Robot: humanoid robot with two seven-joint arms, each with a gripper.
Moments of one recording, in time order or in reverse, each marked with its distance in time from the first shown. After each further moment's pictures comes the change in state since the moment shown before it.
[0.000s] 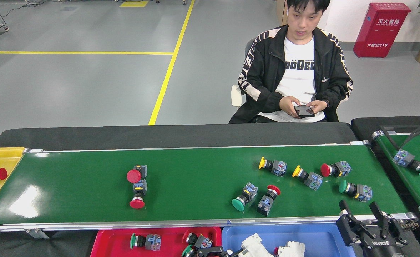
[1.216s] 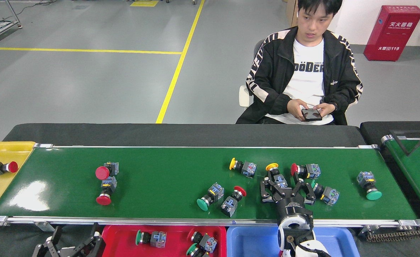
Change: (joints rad) left arm -0.010 -0.096 0.844 0.131 0.164 0.312 0.023; right arm -0.433 0.106 0.587 0.419 0.207 0.509 0.029
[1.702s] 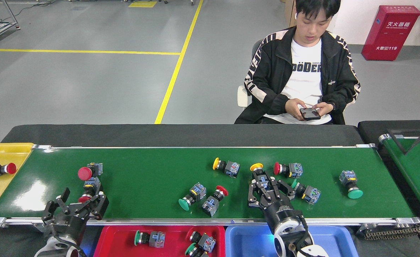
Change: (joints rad) left arm -0.332 0.192 -0.057 0.461 -0.022 0.006 0.009; right arm 0.095 -0.062 0.000 -0.168 -0.091 -0.204 0.015
